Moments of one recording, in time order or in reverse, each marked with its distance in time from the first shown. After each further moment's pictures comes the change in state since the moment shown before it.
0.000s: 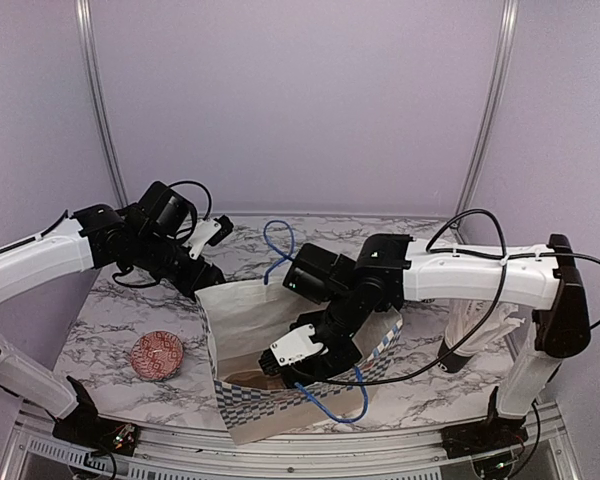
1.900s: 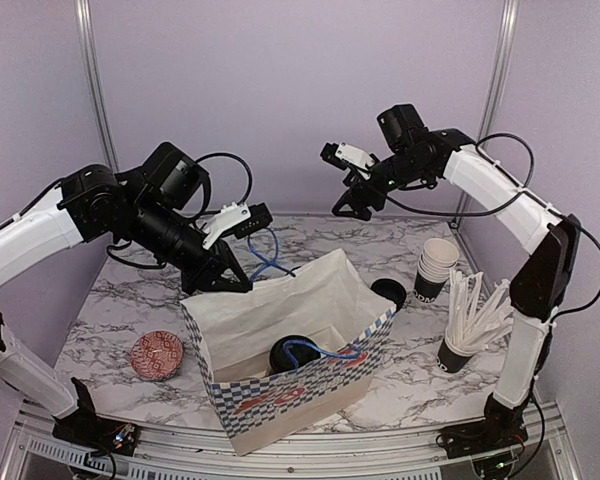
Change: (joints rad) left arm -0.191 0.067 0.365 -0.259 0.287 0.178; right arm -0.644 0.135 0.569 0.081 -0.146 0.208
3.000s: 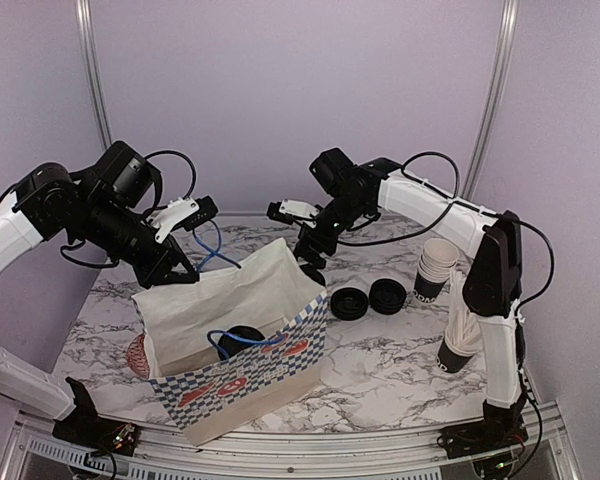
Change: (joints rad) left arm 0.114 -0.159 -0.043 -0.192 -0.180 -0.087; right arm 0.179 0.273 0.085 -0.082 0.001 0.072
